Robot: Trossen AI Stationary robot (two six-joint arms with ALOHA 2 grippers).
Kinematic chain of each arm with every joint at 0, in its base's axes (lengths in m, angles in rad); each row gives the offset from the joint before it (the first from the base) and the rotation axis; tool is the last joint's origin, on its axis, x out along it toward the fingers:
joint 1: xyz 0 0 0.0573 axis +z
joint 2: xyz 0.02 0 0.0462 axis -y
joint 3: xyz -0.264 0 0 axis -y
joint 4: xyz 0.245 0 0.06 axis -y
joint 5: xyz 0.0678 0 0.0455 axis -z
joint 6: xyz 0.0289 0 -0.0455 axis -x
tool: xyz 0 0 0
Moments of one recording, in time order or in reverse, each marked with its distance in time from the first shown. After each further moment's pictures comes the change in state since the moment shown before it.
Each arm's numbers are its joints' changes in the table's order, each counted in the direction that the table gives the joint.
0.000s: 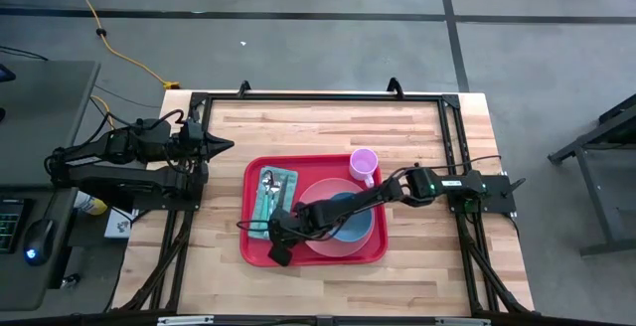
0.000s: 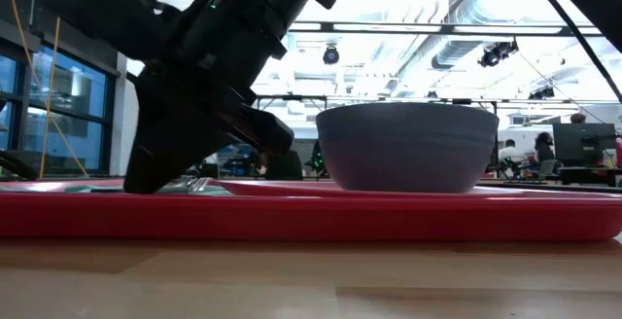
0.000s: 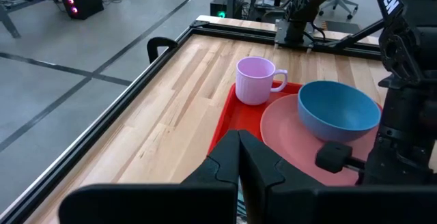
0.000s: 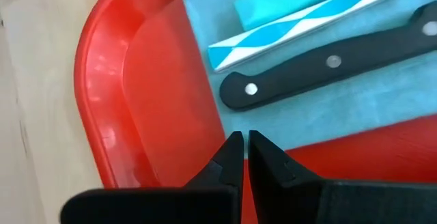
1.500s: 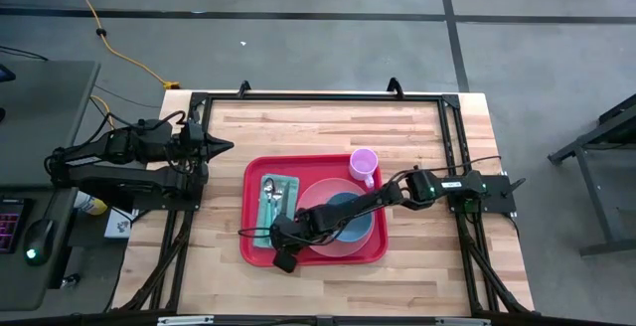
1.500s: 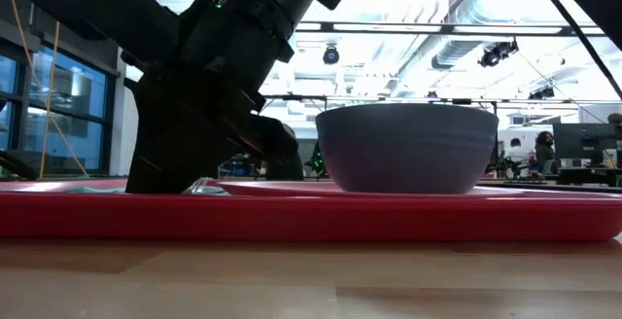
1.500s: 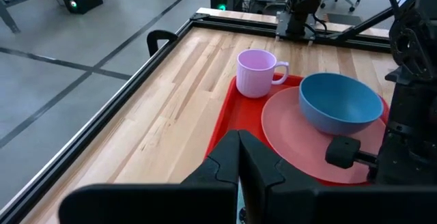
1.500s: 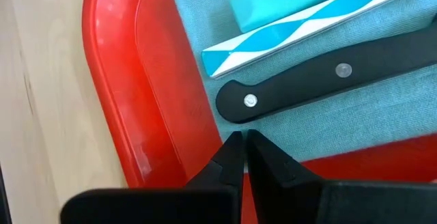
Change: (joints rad) left arm 0.000 0.000 0.000 -0.026 0.000 0.000; right arm 0.030 -0.024 0.006 -0.052 -0.073 0.017
